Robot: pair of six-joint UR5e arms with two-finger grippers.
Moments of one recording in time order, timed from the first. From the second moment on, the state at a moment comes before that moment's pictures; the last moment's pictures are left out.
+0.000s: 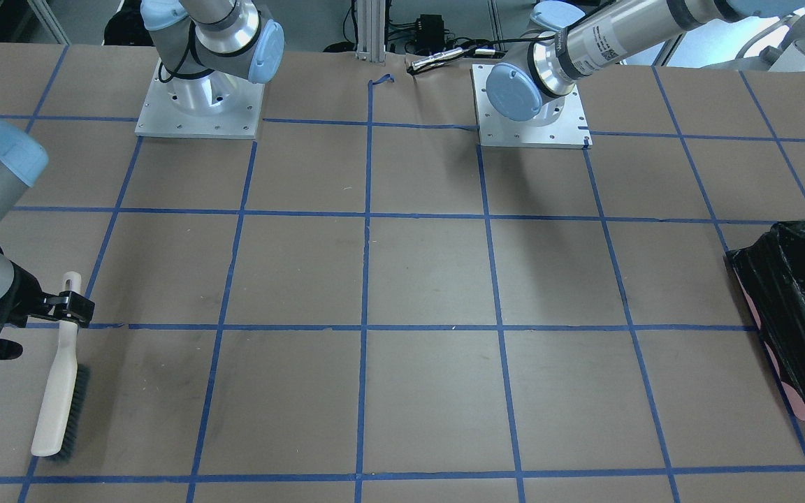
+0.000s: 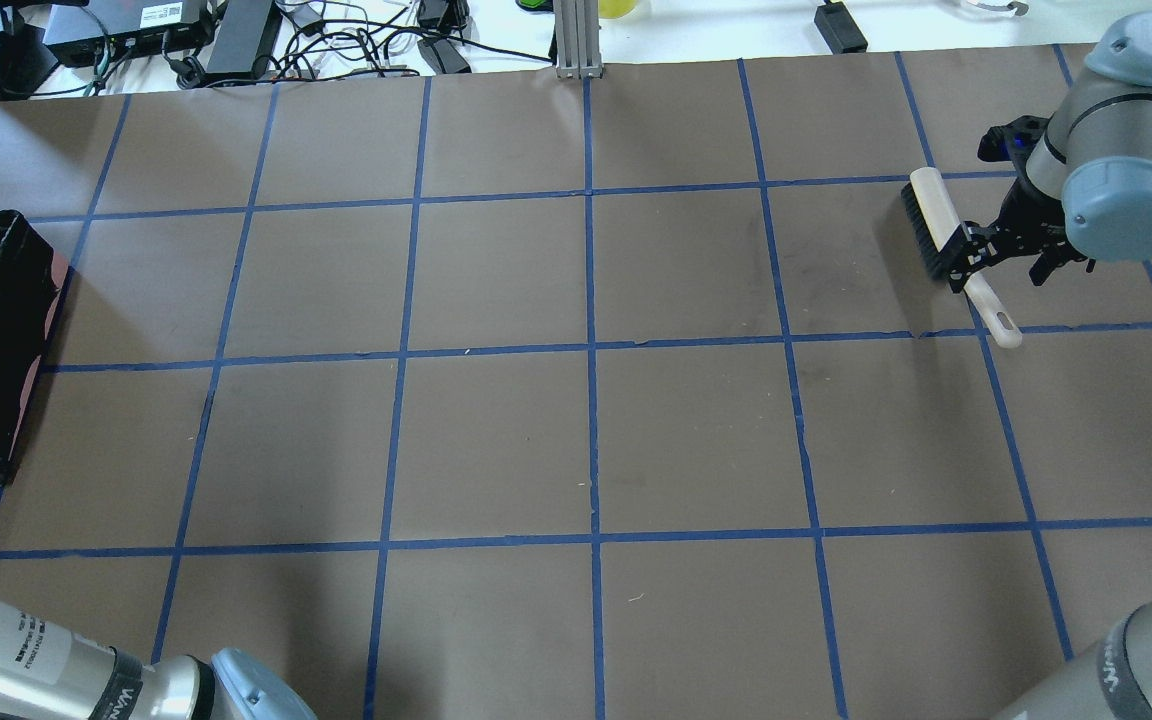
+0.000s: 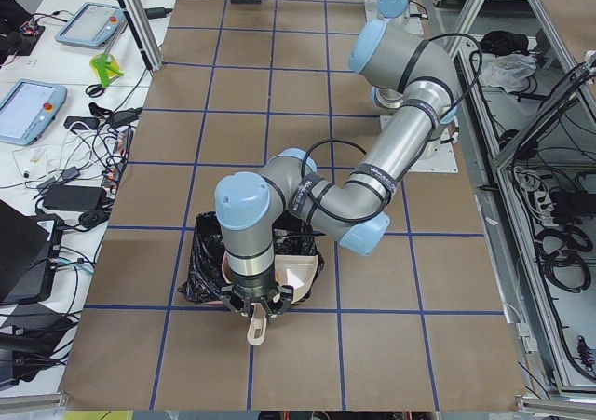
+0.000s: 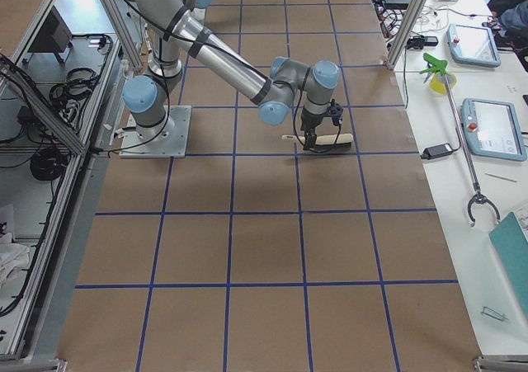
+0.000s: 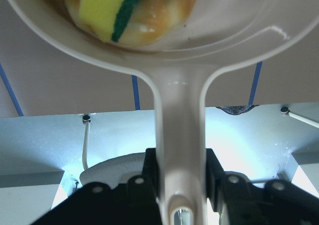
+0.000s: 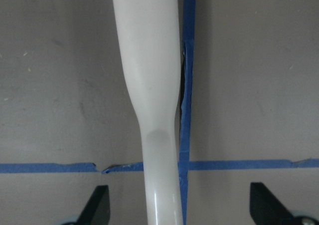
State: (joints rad) left arm -0.60 -2.22 -0.89 -1.26 1.84 2.65; right arm 1.21 -1.20 1.74 -2.06 -1.65 -0.38
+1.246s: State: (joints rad) left arm -0.67 -2.15 -1.00 -1.12 1.86 2.71; right arm 1.40 -1.48 1.55 -1.65 -1.60 -0.14
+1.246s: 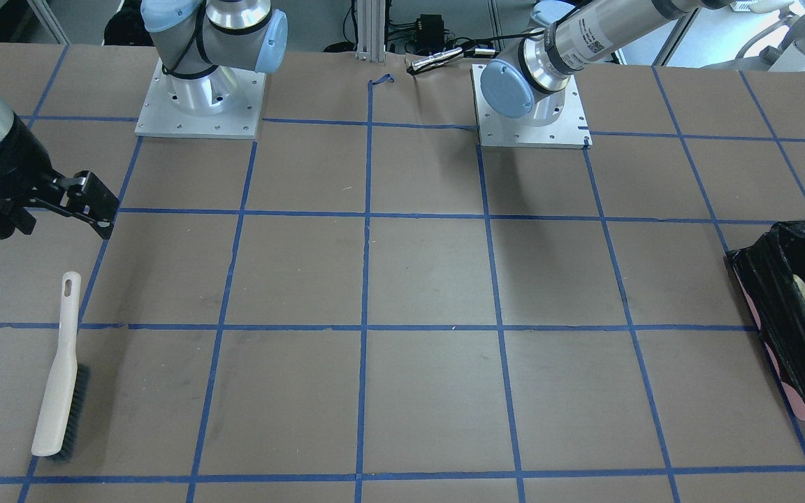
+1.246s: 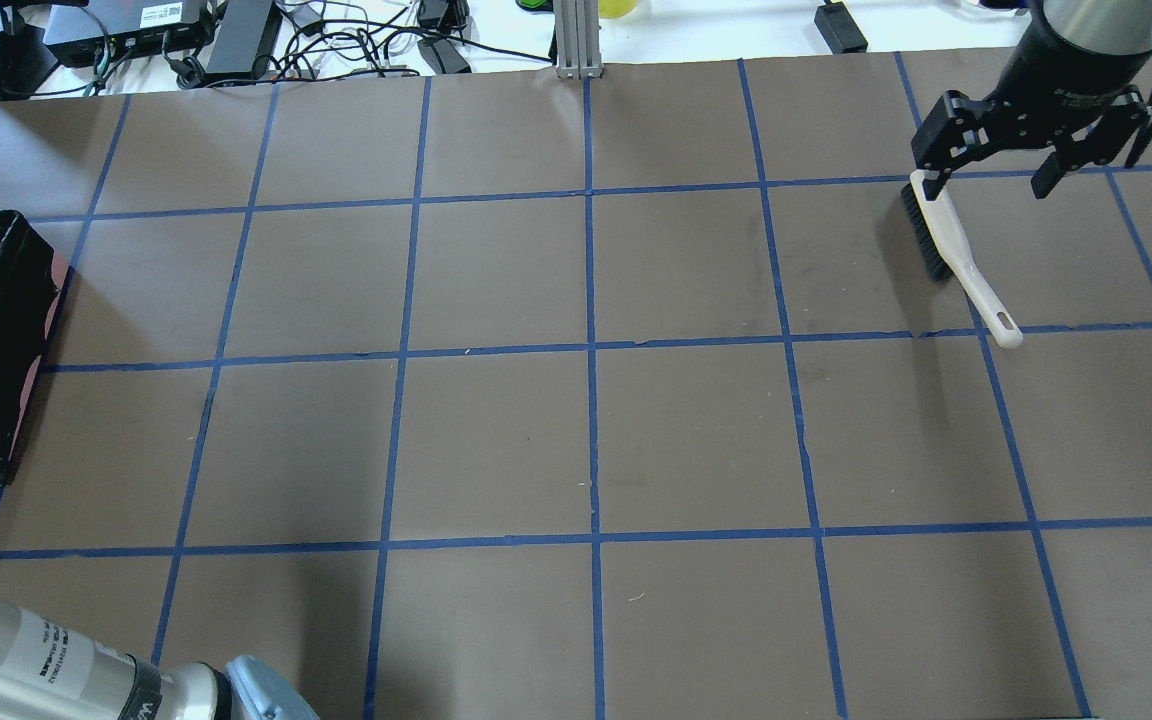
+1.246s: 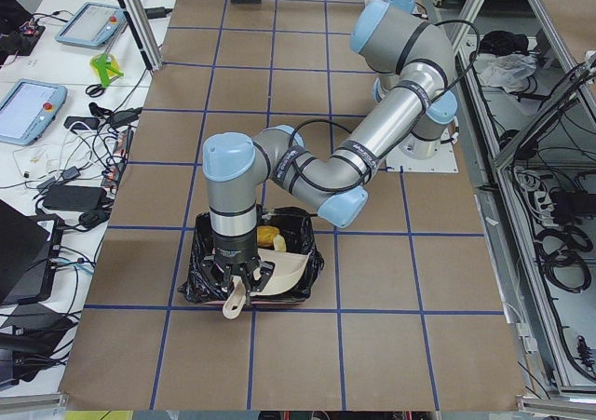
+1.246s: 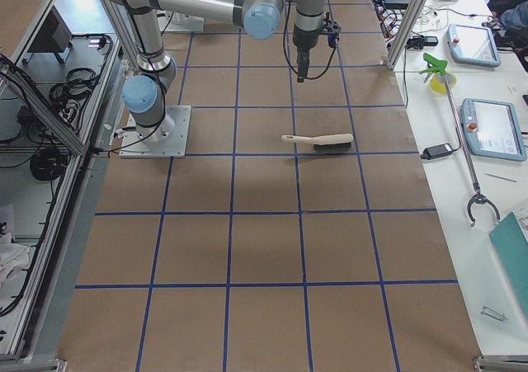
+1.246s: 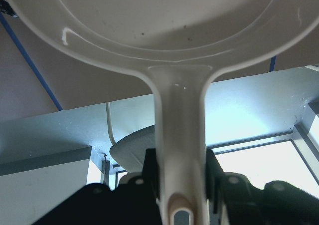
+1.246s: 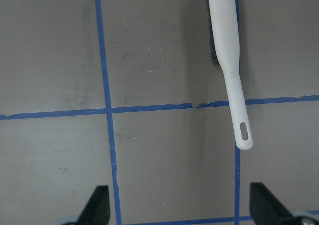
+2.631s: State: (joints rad) left arm -1.07 -2.12 -0.99 -1.53 1.51 2.24; right arm 1.56 -1.56 1.58 -1.63 -1.61 -0.14
